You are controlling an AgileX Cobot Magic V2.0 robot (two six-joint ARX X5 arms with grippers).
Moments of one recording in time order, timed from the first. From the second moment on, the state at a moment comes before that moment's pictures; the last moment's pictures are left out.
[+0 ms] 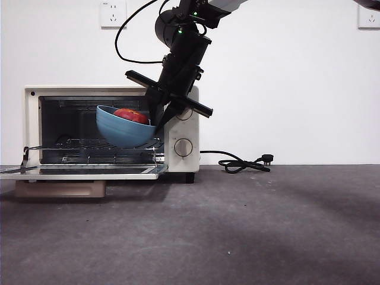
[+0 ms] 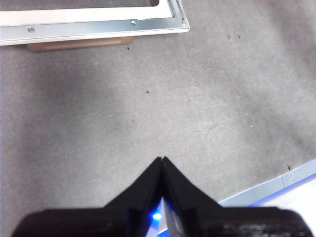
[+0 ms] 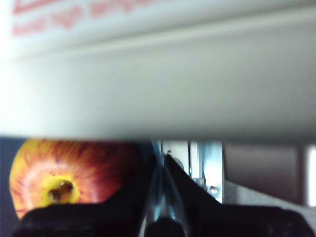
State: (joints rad) left arm -0.27 0.77 0.89 -1.01 0.25 -0.20; right arm 0.62 2.52 2.60 -0.99 -0.08 0.69
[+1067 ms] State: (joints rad) left arm -0.27 0.77 0.89 -1.01 0.24 -0.20; right arm 0.62 2.52 2.61 -0.93 -0.04 0.73
